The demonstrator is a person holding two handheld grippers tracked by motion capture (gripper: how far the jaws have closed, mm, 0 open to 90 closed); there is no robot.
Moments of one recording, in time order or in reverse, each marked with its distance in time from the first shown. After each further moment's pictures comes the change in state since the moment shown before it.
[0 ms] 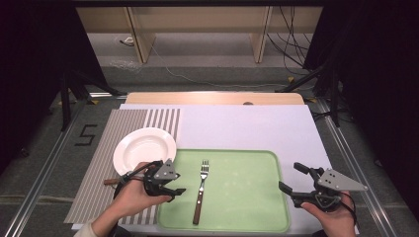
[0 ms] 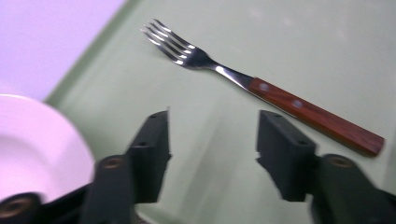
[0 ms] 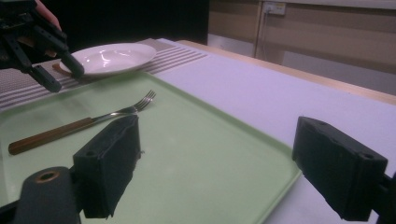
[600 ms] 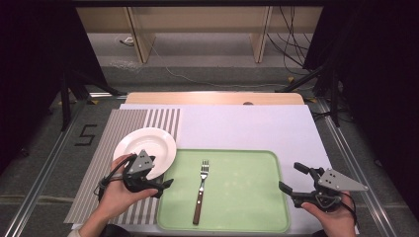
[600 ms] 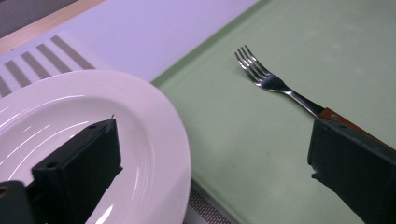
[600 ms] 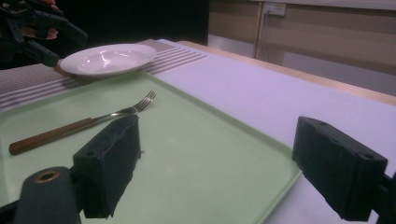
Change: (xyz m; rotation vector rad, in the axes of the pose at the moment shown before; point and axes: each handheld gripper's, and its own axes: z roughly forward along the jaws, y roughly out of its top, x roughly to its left) left arm 0.023 -0.029 -0.025 -0.180 0.188 -0.201; right arm 0.000 0.000 -0.001 -0.002 0.001 0.000
